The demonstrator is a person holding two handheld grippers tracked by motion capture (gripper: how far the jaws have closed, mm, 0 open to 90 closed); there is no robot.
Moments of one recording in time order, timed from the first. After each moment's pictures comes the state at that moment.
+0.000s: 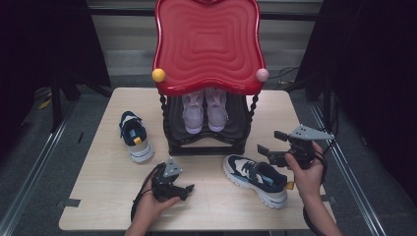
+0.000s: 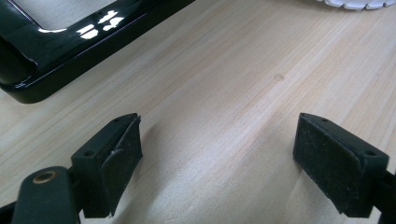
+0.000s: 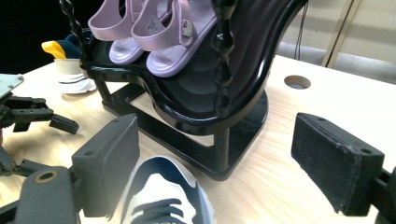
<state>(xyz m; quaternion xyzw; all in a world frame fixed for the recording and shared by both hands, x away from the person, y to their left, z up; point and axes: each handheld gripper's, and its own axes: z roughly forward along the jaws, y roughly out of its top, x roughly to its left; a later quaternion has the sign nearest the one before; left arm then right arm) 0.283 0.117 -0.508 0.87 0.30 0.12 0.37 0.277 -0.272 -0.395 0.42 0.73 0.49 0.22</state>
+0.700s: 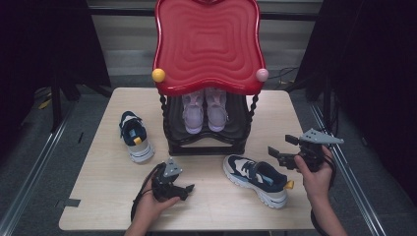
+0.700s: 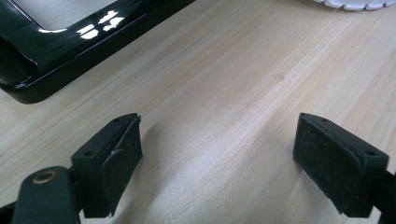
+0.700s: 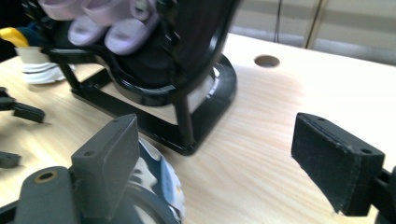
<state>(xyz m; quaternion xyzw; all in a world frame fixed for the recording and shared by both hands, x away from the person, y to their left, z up) 0.283 0.117 -0.508 0.87 0.30 0.12 0.37 0.274 -0.304 -0.414 0.45 0.72 0.47 0.23</state>
